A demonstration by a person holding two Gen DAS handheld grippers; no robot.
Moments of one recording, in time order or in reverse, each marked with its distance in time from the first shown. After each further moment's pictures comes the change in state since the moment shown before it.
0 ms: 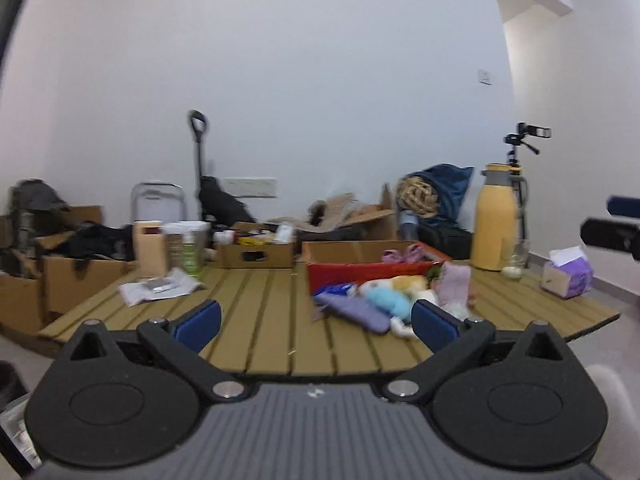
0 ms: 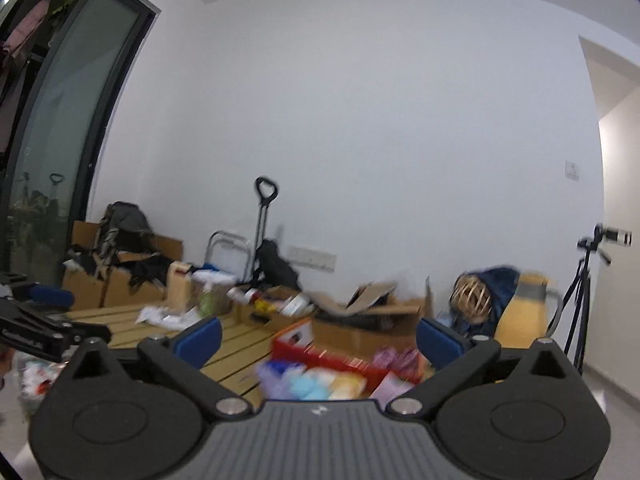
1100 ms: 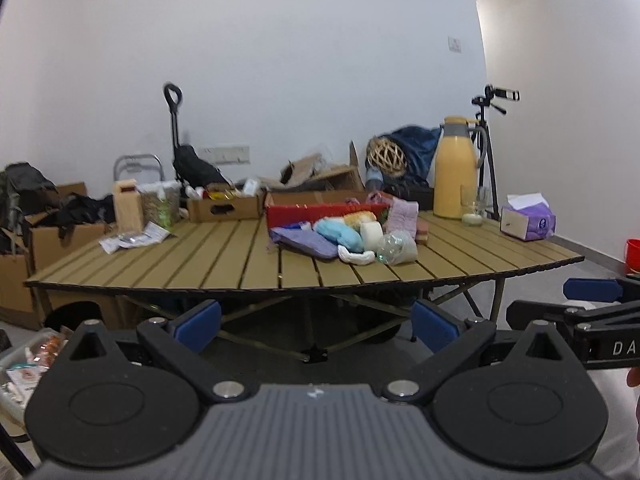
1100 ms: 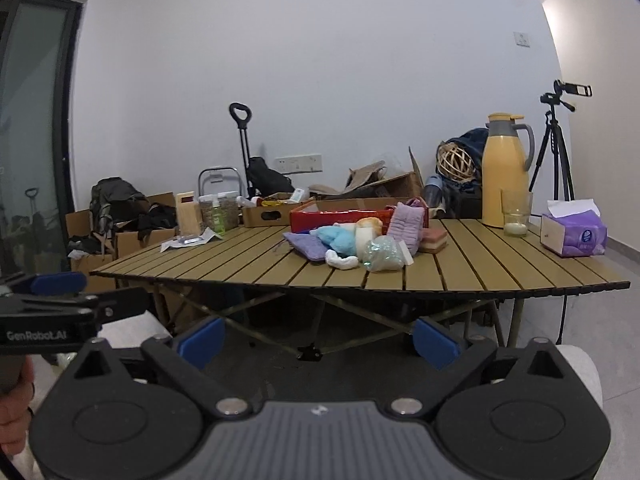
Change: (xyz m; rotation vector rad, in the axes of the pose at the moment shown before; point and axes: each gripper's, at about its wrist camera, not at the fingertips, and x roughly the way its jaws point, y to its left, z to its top) left arm -0.029 -0.055 -0.063 0.021 0.110 -0.087; right arm -0.067 0.038 -0.116 0.277 0.237 -0.049
